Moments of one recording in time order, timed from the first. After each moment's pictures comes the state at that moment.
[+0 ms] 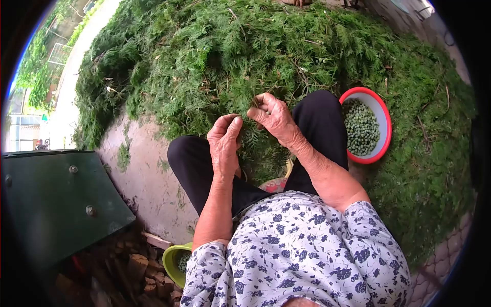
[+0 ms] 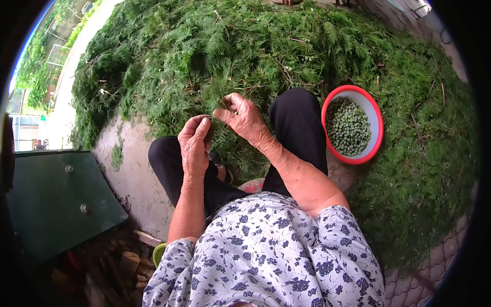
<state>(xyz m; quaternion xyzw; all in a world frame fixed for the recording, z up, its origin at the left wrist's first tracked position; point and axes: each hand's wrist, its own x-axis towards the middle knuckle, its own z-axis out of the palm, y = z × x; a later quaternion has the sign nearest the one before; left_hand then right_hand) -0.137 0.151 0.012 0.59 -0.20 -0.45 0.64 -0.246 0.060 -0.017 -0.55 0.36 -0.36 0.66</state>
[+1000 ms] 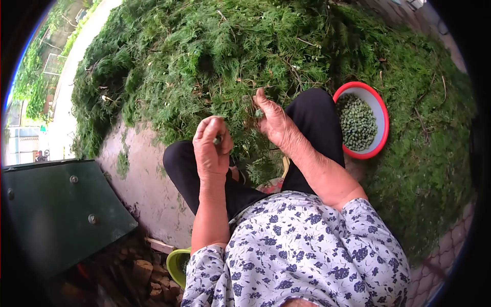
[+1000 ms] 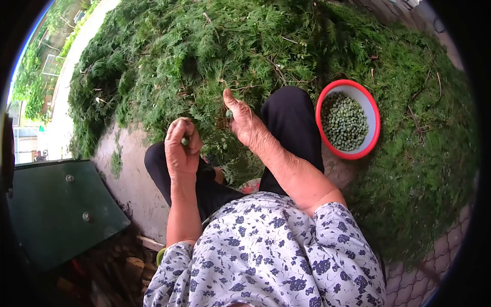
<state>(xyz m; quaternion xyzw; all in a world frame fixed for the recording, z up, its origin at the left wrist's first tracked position) -0.124 0.151 0.026 0.42 -0.15 -0.54 0.71 -0.249 0.049 -0.026 -0.22 0.30 -0.30 0.88</state>
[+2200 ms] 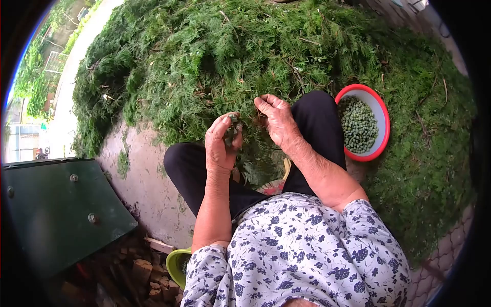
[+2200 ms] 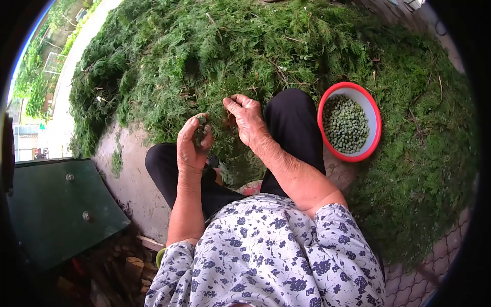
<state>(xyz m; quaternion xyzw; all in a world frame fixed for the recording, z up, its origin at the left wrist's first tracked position) -0.123 0.137 0.001 0.45 -0.14 -0.58 0.66 -0.245 0.052 -0.021 -0.24 0.37 -0.41 0.80</state>
